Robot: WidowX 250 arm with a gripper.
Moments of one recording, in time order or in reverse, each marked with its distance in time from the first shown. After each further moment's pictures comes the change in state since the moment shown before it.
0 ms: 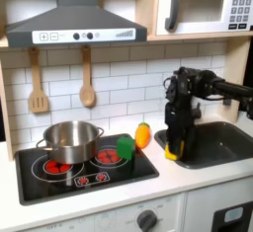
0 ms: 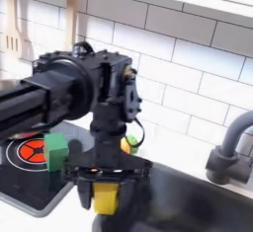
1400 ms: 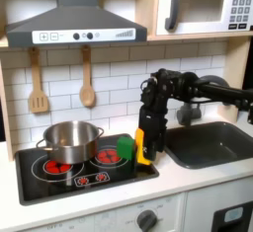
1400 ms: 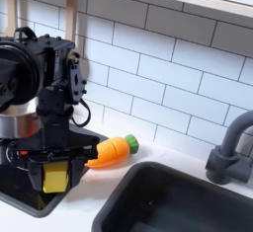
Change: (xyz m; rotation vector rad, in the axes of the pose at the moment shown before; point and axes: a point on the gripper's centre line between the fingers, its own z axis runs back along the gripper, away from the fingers) arm 0.029 0.058 0.007 0.039 -0.073 0.228
